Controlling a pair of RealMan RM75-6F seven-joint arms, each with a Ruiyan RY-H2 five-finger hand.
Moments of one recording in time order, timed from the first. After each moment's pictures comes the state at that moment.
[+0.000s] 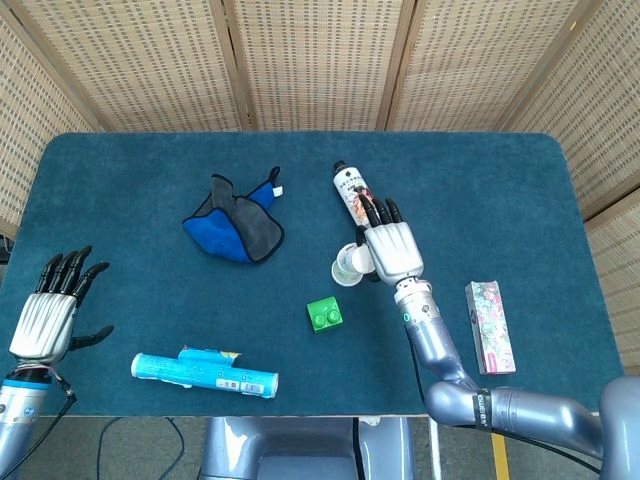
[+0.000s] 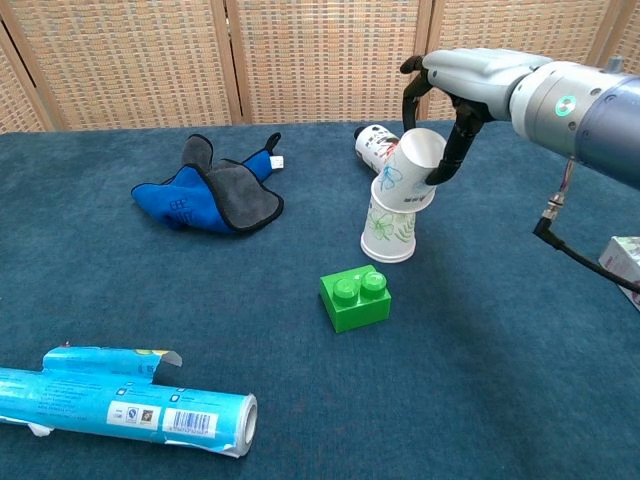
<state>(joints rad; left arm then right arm) -0.22 -1.18 -0.07 -1.66 1.49 1.43 0.13 0.85 -1.56 0.35 -1.62 -0.81 1.11 -0.72</state>
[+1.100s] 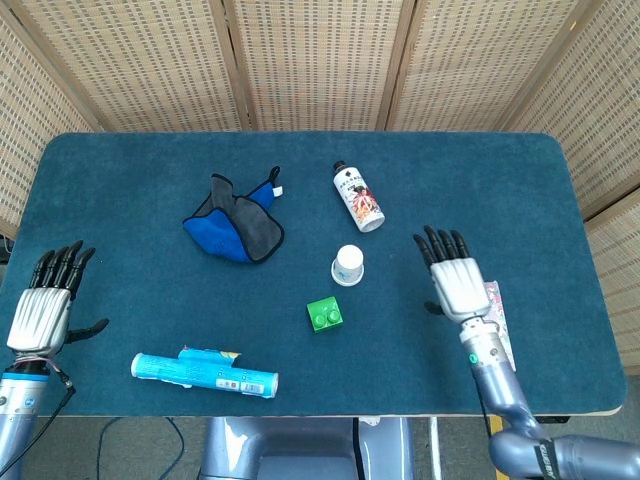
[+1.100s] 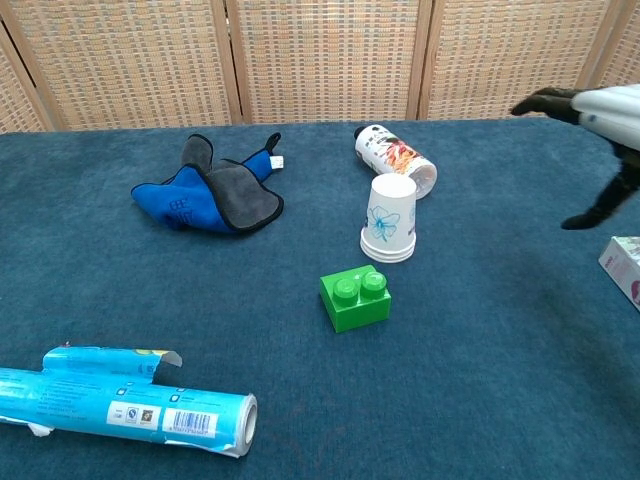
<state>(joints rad) -0.22 -1.22 -0.10 -1.61 1.43 1.42 0.13 0.60 -1.36 0.08 -1.72 -1.08 1.31 -0.52</state>
